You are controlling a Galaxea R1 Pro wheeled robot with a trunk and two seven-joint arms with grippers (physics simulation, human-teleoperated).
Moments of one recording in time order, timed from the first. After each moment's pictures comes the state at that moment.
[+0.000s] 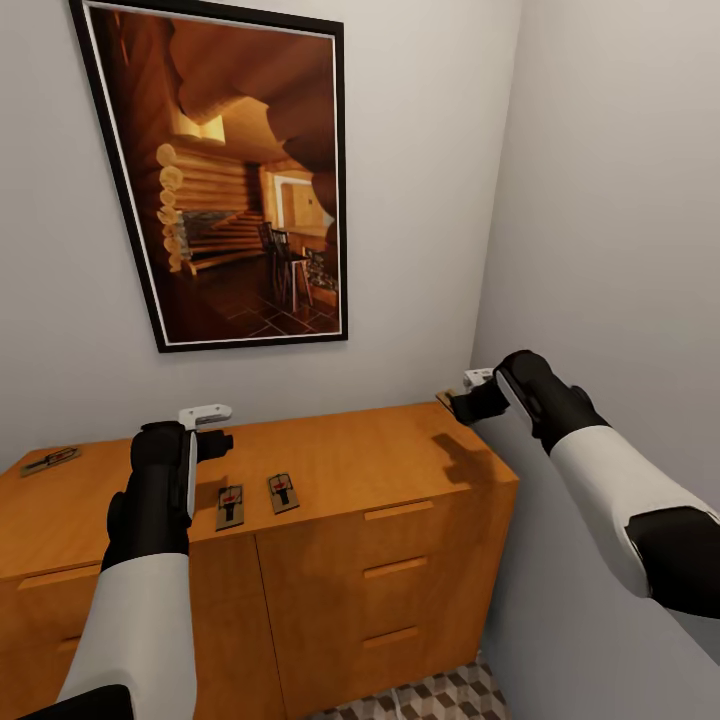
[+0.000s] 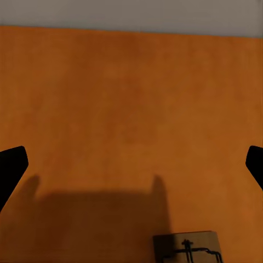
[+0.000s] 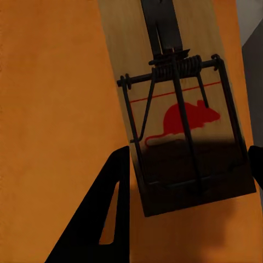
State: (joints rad) left arm -0.80 -0.16 0.36 -1.33 -0.44 1.04 -0.08; right arm -1.25 -0.12 0.27 -0.62 0.01 1.04 0.43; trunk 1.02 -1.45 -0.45
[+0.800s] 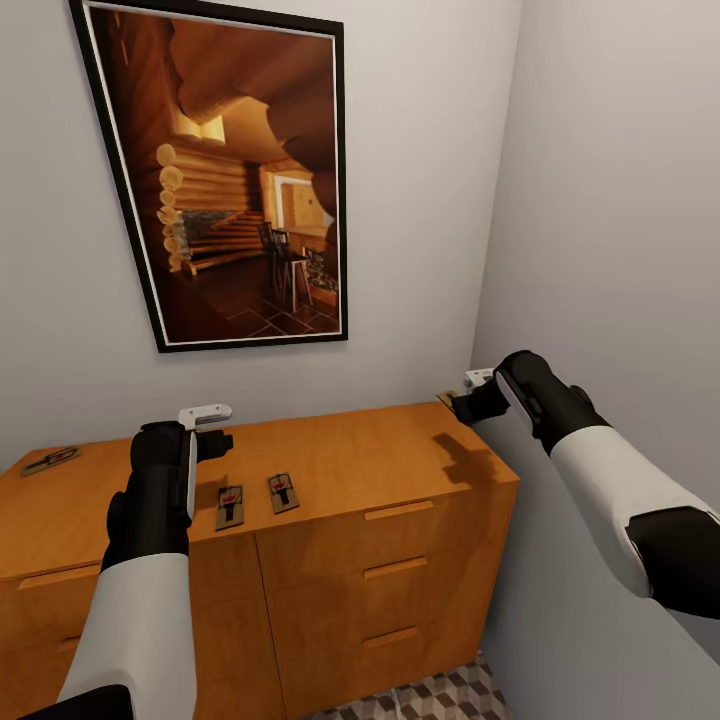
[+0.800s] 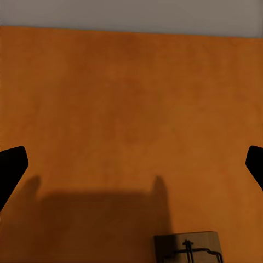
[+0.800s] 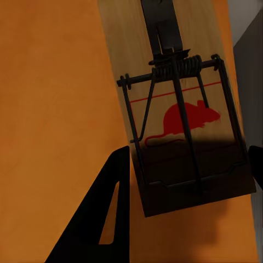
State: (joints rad) left arm -0.80 -0.16 0.36 -1.33 -0.44 1.04 -0.08; right arm -1.25 -0.12 0.28 -0.62 0.02 1.04 0.42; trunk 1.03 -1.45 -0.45
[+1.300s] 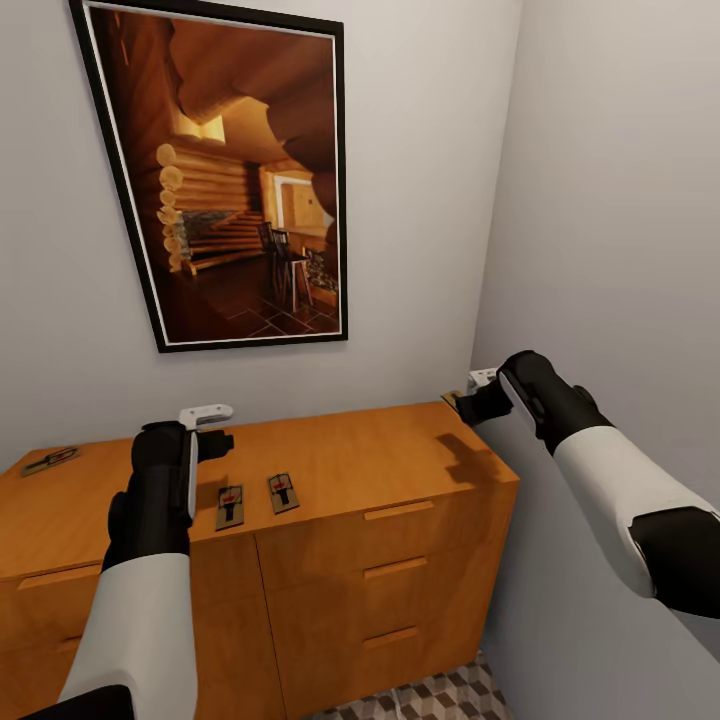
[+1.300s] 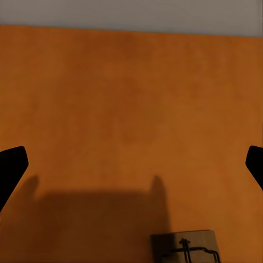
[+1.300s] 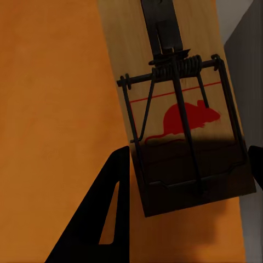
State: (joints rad) left arm -0.80 -0.16 0.36 -1.33 -0.44 1.04 -0.08; right arm -1.25 -0.13 0.28 -0.62 0.02 1.04 0.41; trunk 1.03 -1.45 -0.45
